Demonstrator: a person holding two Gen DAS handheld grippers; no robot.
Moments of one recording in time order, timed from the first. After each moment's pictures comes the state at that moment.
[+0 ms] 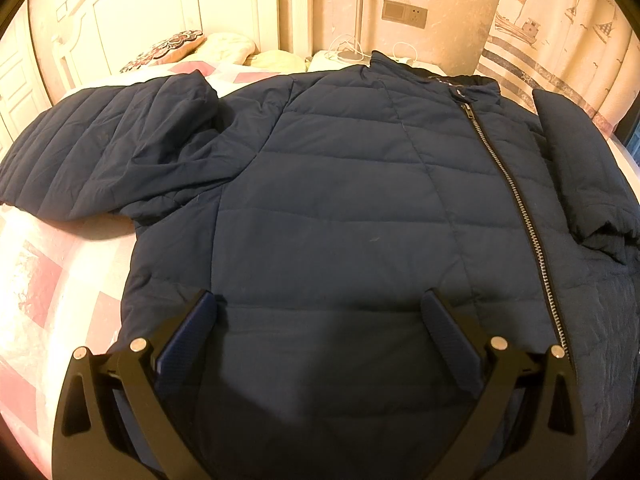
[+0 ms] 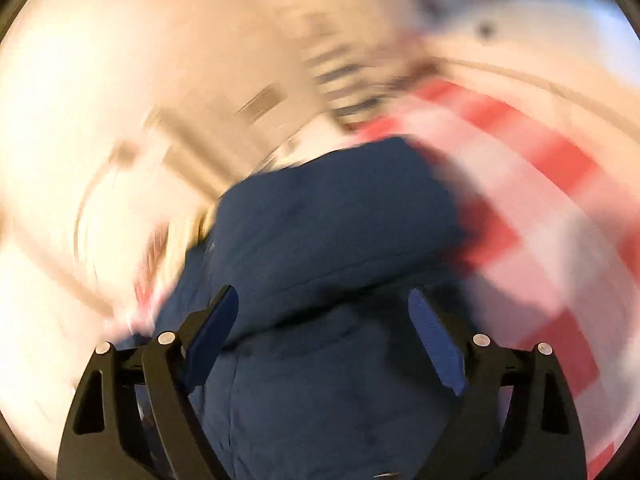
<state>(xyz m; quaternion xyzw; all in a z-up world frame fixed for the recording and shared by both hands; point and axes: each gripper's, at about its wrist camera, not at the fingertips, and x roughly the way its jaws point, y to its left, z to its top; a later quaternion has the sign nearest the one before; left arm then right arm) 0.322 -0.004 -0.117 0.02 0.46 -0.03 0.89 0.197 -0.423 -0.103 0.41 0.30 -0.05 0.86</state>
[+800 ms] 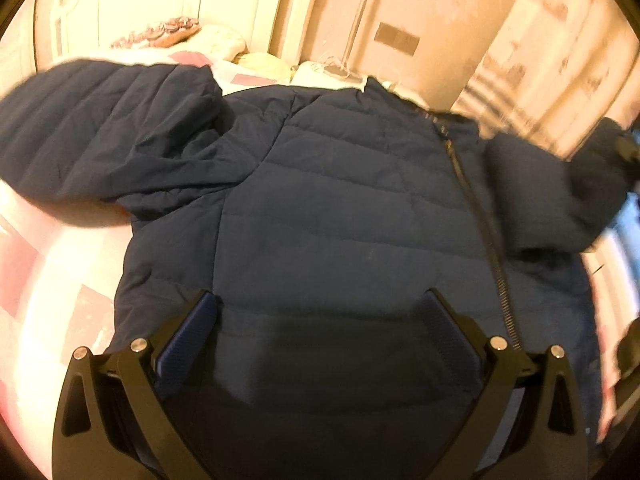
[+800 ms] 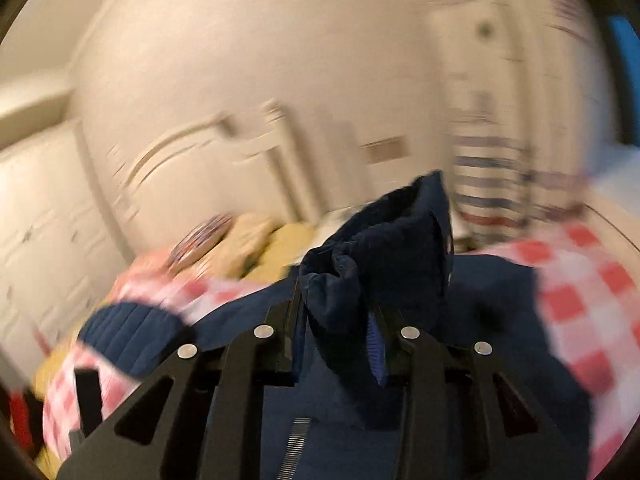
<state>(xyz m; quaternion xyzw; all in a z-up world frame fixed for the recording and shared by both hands) 0.322 0.030 -0.108 -0.09 0.44 -0.10 0.89 0.279 -0.256 -0.009 0.15 0.20 0.09 0.96</state>
